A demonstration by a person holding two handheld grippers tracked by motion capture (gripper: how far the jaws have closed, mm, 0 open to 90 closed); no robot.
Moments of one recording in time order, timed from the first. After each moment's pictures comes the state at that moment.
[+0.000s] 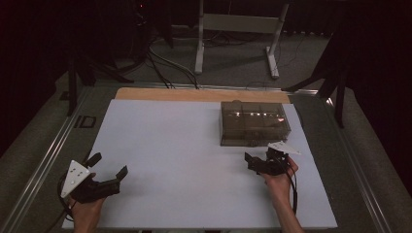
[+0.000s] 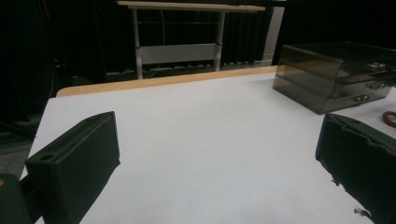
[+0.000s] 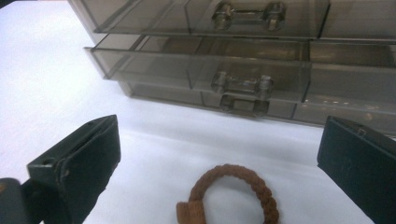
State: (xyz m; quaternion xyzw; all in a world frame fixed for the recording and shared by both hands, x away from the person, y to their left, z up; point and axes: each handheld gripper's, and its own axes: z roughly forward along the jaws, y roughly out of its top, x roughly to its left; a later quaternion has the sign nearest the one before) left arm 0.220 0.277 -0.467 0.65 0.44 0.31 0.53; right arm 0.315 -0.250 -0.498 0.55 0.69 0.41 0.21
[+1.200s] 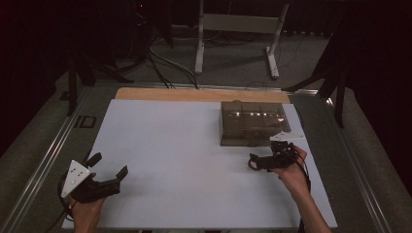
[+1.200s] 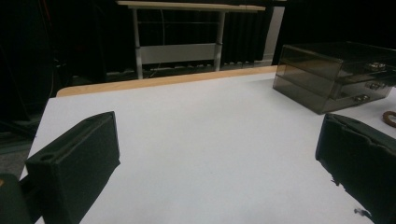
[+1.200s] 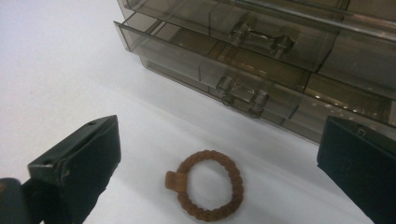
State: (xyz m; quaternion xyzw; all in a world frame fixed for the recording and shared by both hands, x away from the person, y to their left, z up) left arm 0.221 0.277 -0.467 0.66 0.44 0.31 0.53; right arm 0.329 -0.266 -0.460 0.47 0.79 0.35 0.17
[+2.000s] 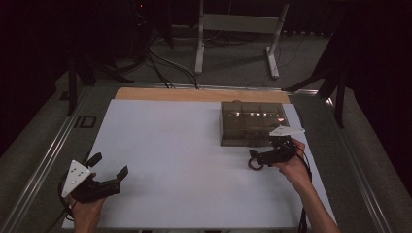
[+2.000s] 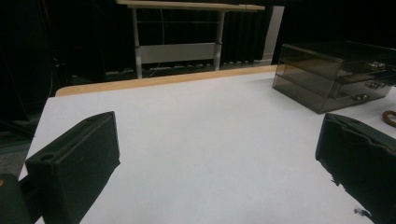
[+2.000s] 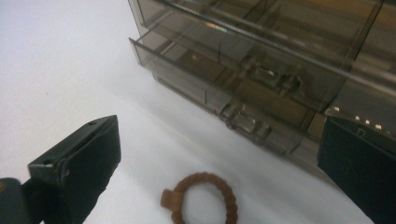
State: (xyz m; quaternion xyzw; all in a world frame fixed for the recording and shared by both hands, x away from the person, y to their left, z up) left arm 0.221 0.277 -0.468 0.66 0.44 0.31 0.53; right arm 0.346 -0.269 -0.454 0.42 0.81 0.38 0.16
